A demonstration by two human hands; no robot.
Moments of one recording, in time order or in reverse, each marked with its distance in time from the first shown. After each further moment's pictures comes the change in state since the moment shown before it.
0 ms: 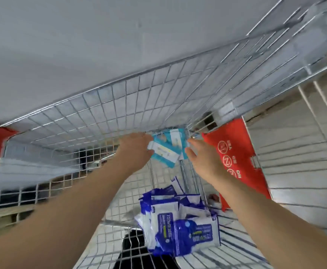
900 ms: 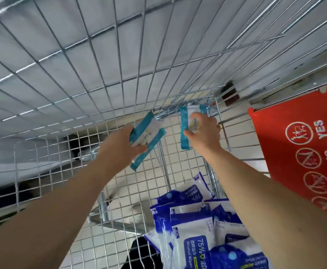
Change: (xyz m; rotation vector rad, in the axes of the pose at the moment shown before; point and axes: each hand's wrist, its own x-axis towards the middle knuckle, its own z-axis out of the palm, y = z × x) left_hand 0.065 -0.088 0.111 -0.384 -0.016 -0.184; right_hand 0.118 0.034 0.141 0.099 0.083 0.295
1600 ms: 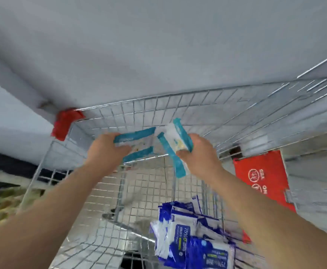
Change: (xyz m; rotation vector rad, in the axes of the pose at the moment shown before) left_hand -0.181 0.028 -0.147 -0.329 0.448 -0.269; right_hand -0.154 -0.127 -0.140 0.117 -0.222 -0.472
